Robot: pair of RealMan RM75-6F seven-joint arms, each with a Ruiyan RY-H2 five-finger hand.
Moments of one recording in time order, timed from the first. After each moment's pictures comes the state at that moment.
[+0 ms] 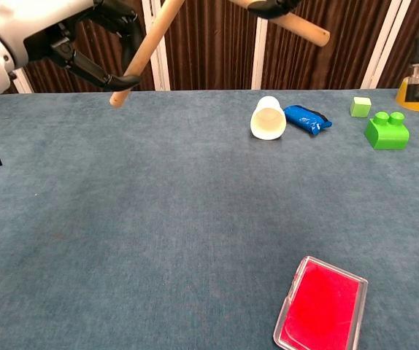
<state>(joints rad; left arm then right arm) -0.68 -1.51 -0.26 -1.73 1.30 1.25 0.27 0.84 -1.34 0.42 -2.05 -0.91 1.26 -0.60</state>
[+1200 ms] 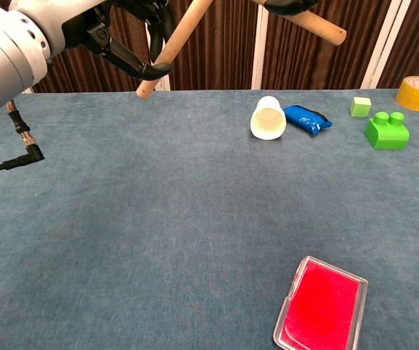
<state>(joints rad) -0.73 -1.60 -0.31 -1.80 1.21 1.29 0.46 0.82 -1.26 0.38 -2.07 -0.97 1.24 -0.49</state>
